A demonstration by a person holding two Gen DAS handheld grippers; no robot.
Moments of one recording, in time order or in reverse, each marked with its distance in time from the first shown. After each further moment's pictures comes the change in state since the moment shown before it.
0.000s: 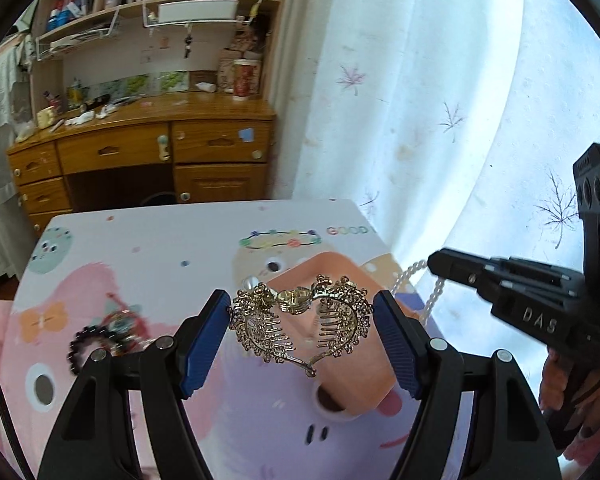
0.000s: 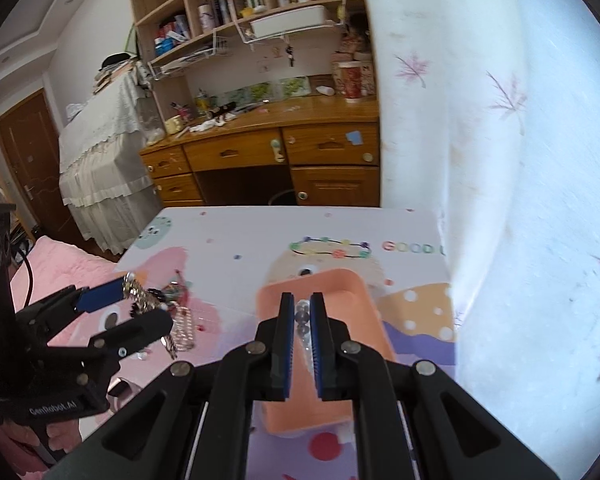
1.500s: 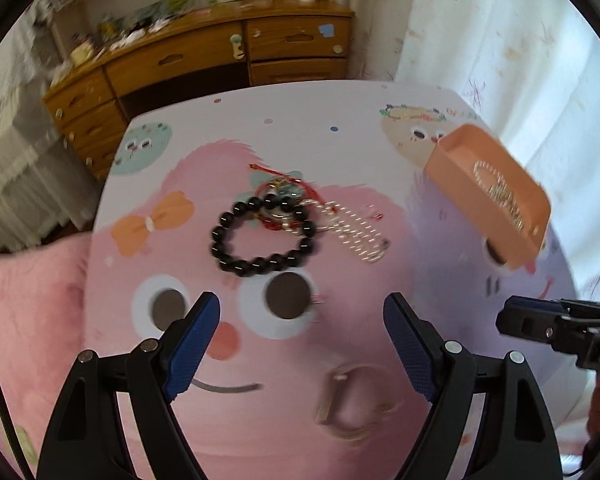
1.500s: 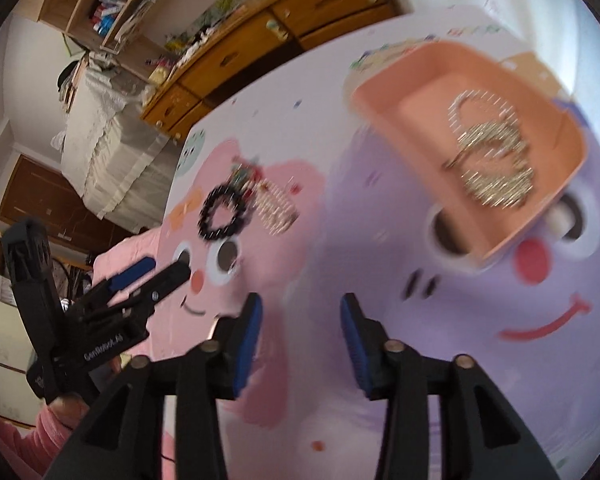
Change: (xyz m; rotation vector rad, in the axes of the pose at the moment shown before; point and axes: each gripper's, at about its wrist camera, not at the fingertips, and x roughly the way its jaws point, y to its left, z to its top) left arm -0.026 0.164 -0.066 0.054 0.372 0.190; right arm 0.067 0.107 -0.094 0.398 0.416 0.240
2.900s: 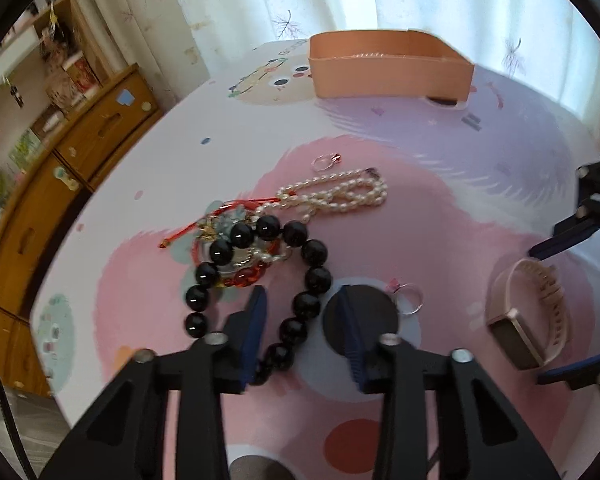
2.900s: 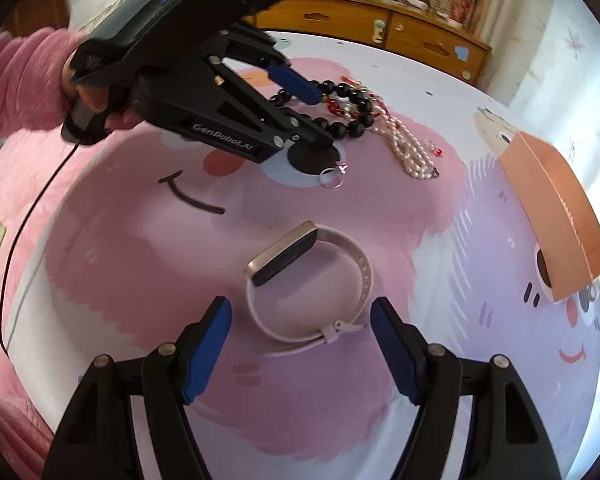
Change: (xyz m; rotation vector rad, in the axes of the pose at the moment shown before) left arm 0.091 0.026 0.010 0.818 -0.100 -0.307; right arm 0.107 0.120 -0.091 -0.530 -0.056 -0.441
